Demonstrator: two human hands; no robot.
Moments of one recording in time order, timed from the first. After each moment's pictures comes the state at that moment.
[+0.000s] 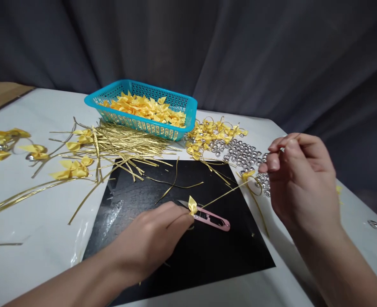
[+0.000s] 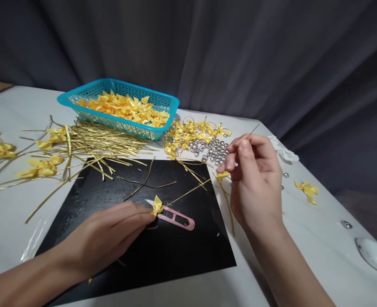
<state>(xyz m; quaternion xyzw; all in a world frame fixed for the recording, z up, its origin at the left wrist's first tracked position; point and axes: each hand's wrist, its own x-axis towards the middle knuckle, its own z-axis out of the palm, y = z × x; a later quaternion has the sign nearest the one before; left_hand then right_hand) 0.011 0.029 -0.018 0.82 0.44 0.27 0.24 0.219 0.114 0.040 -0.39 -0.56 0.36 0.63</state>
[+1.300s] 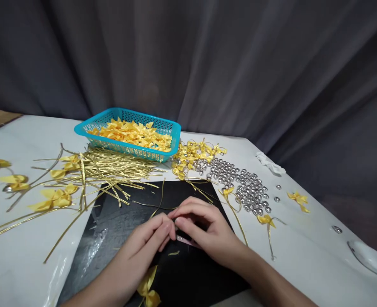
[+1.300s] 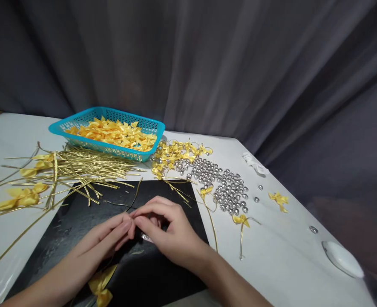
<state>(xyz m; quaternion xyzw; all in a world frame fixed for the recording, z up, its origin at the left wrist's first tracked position) 0.026 0.037 0.000 0.52 0.49 0.35 0.61 0.187 0.086 0.013 -0.37 -0.76 0.44 0.32</state>
